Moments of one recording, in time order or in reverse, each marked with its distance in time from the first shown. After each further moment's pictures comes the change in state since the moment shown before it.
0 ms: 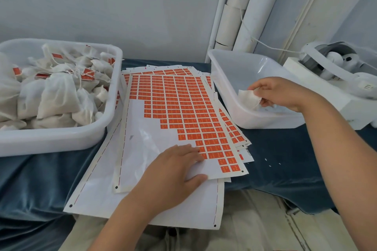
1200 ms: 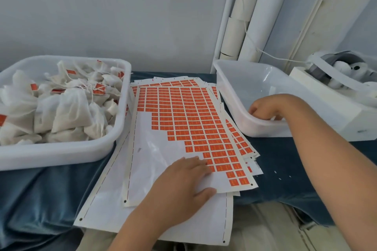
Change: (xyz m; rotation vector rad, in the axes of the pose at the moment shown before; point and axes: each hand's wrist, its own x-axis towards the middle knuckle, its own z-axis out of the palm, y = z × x) left_hand 0.005 -0.002 0.004 0.041 -0.035 0.004; right_hand 0.039 -0.028 0.026 -0.567 -0.391 0.264
